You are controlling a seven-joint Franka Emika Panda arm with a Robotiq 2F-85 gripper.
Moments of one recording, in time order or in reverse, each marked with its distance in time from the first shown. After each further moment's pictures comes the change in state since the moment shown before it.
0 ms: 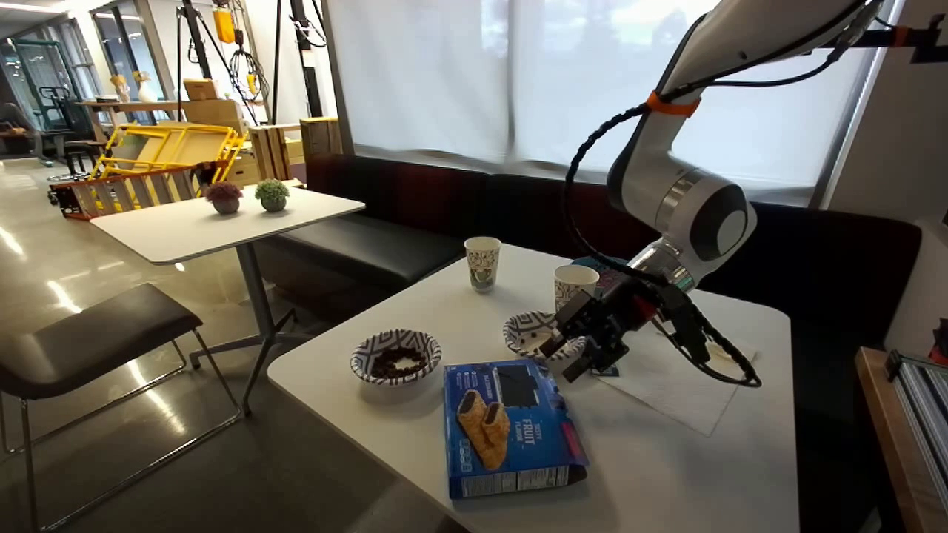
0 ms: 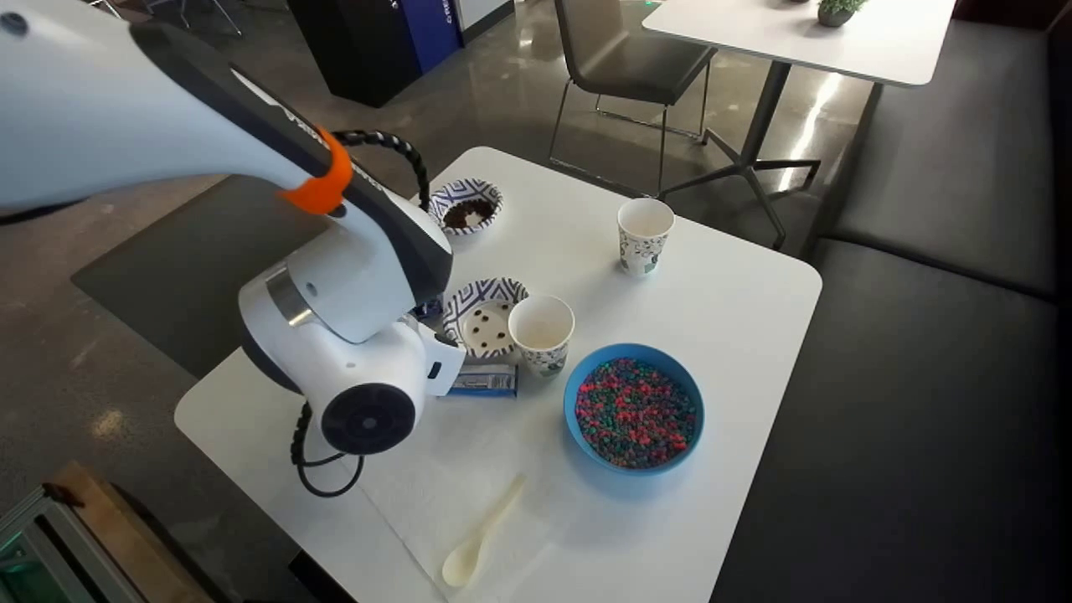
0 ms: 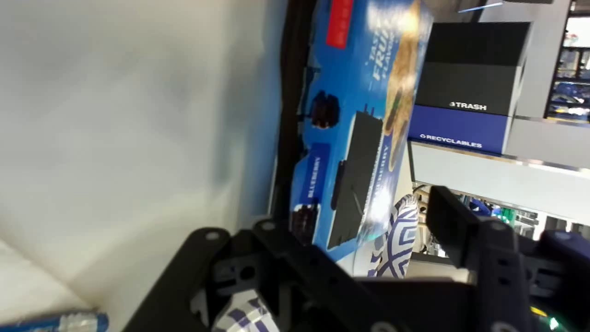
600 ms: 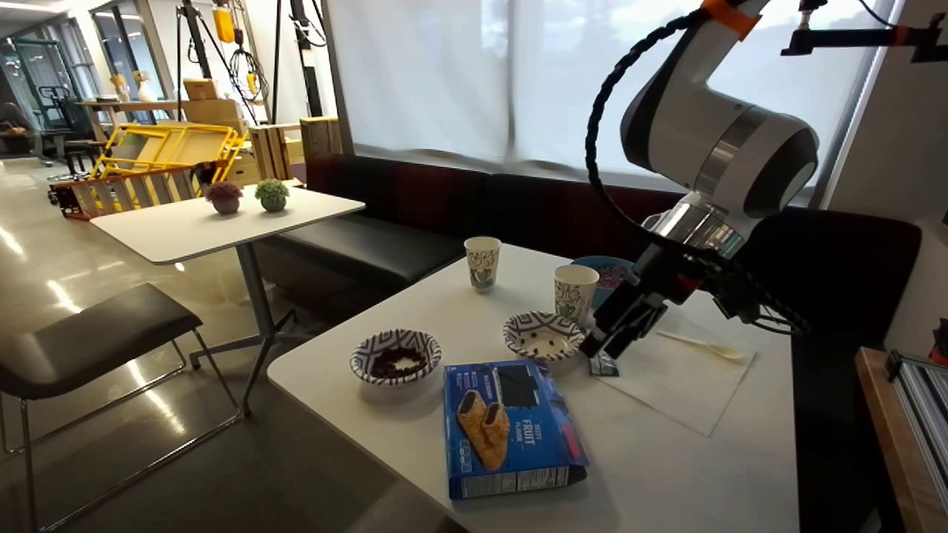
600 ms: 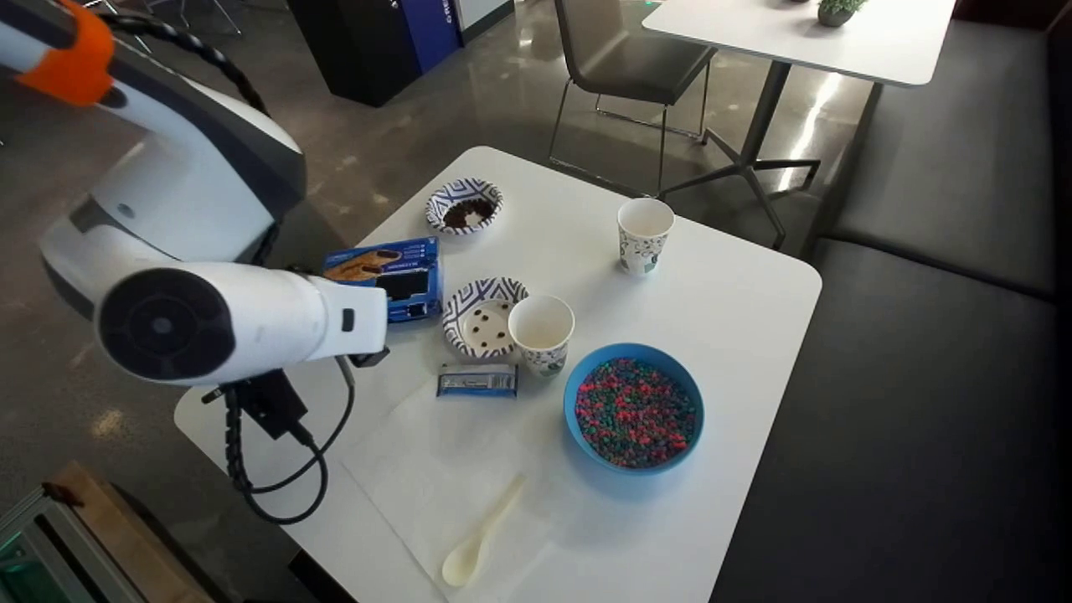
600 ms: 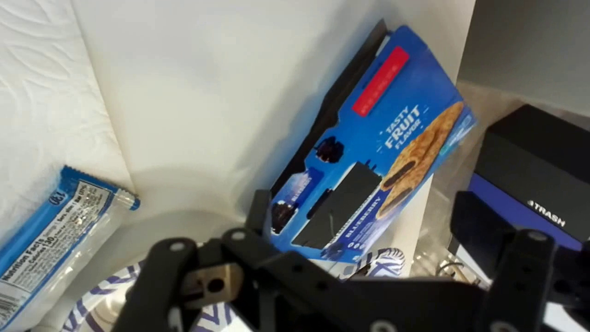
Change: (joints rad) arm 0.142 -0.318 0.099 -0.188 -0.008 0.477 -0.168
